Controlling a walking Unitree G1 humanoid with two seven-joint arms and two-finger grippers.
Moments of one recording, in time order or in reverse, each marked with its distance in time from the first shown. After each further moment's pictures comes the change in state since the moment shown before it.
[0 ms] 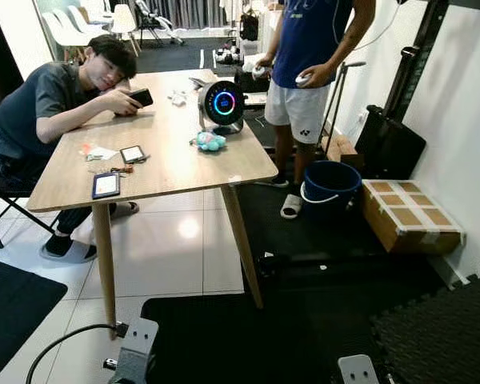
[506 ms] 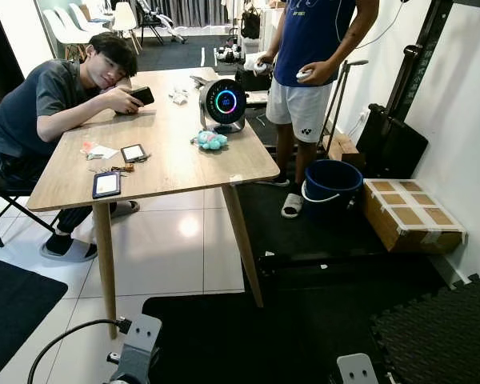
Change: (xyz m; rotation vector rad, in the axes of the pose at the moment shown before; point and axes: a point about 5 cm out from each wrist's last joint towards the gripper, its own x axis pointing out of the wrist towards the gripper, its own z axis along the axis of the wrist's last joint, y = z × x) left arm 0.000 -0.003 0.011 0.038 -0.085 -0.021; right arm 0.002 0.002 0.005 -0.011 -0.033 0.008
